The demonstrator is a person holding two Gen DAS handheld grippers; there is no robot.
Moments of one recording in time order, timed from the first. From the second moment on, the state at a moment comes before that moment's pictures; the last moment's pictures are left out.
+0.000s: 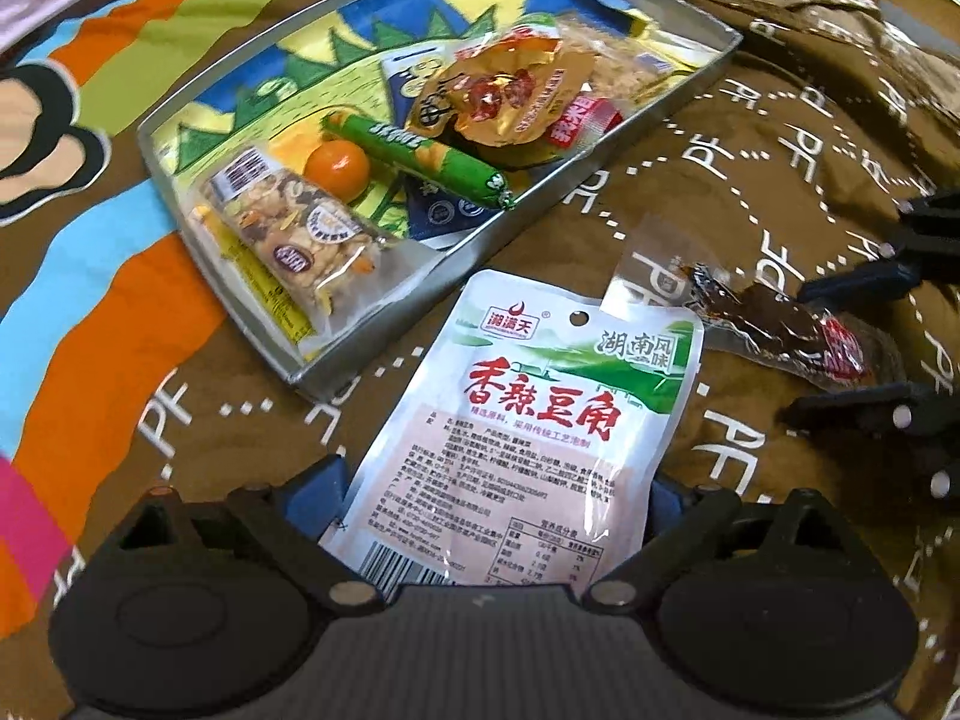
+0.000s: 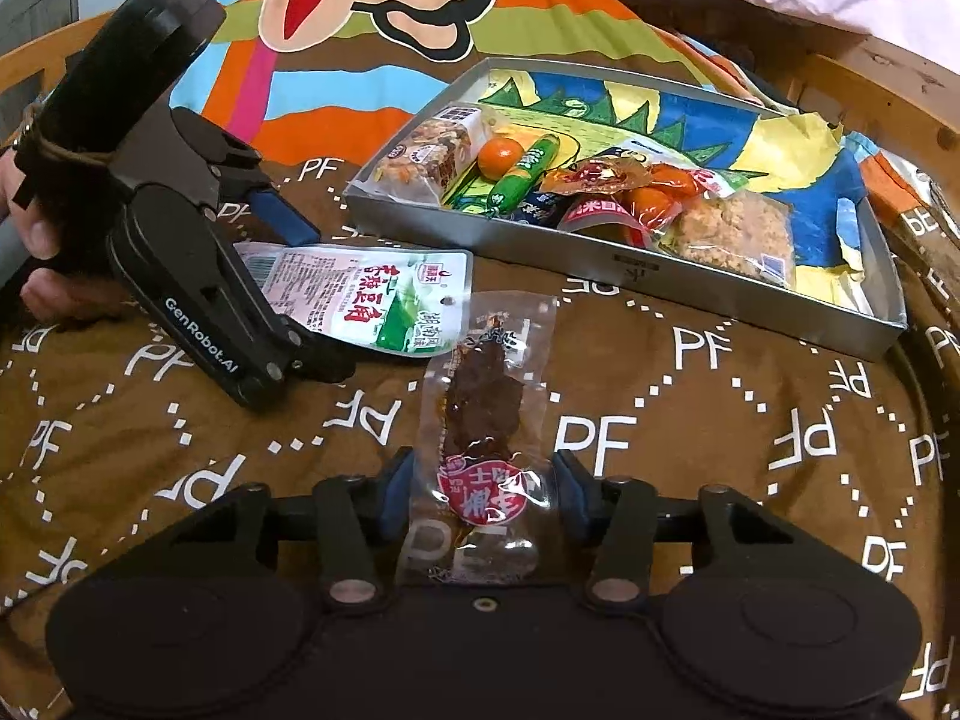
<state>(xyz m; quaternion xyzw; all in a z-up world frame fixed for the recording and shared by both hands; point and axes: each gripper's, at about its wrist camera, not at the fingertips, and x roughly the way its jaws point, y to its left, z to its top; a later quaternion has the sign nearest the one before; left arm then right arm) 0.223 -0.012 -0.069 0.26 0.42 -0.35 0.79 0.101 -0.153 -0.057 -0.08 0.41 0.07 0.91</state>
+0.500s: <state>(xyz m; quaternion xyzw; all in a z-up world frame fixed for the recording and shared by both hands) 0.165 -0.013 -0.057 0.17 0.51 -0.23 0.81 0.090 -0.165 -0.052 -0.05 0.42 0.06 0.90</state>
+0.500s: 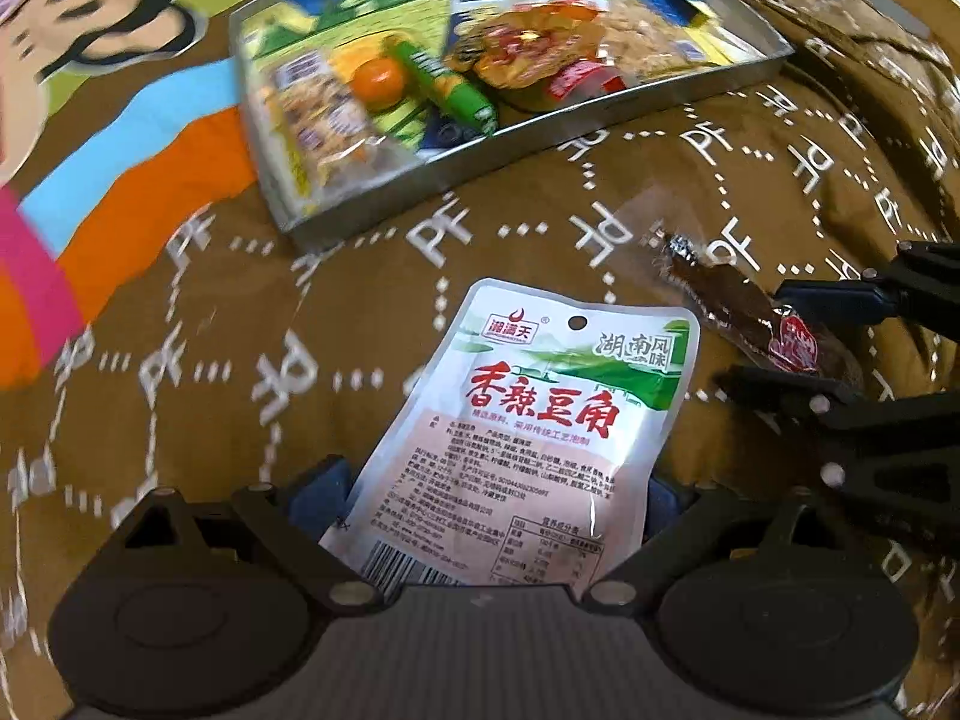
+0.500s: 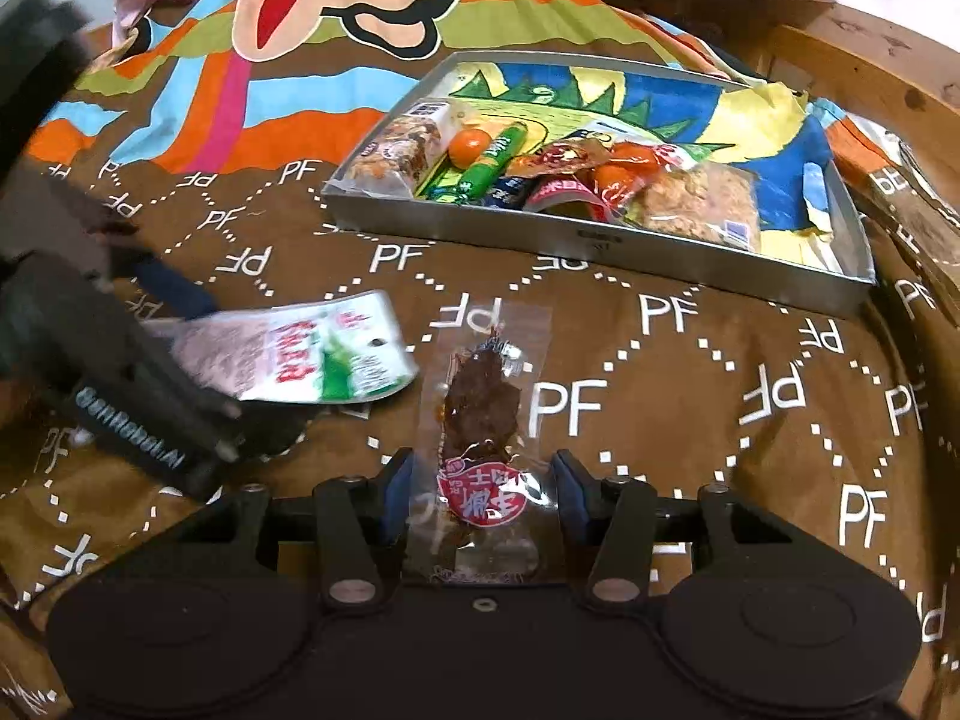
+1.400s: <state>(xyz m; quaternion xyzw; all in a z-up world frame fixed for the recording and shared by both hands) 0.169 -0.023 -0.073 0.19 0.51 -0.21 0.81 0.100 -0.170 -0.063 -0.08 0.42 0.06 0.90</state>
